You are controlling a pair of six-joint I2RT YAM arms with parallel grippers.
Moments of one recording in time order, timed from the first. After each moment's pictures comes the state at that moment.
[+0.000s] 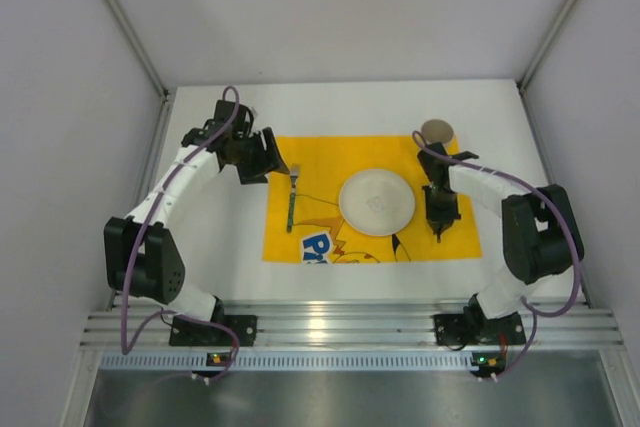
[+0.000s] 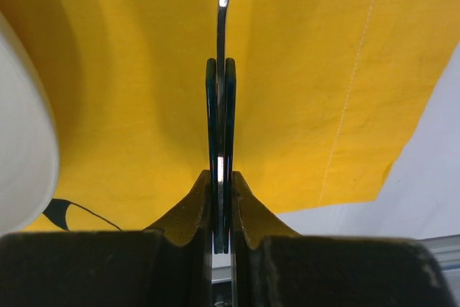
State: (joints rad) left arm -0.23 1.53 1.30 -0.76 0.28 -0.53; right arm 0.30 1.63 1.00 -0.87 0.14 0.36
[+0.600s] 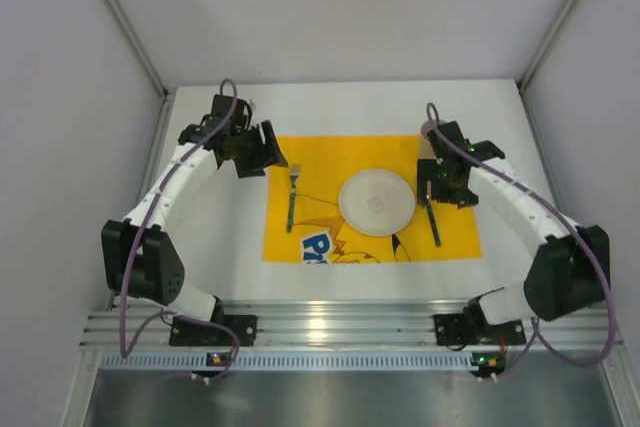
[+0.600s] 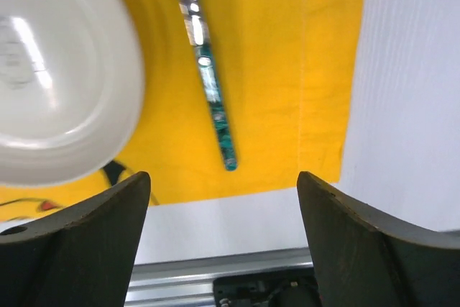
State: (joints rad) left arm -0.23 1.52 1.34 -0.76 0.26 -0.52; right arm 0.33 1.47 1.11 -0.96 0.23 0.36
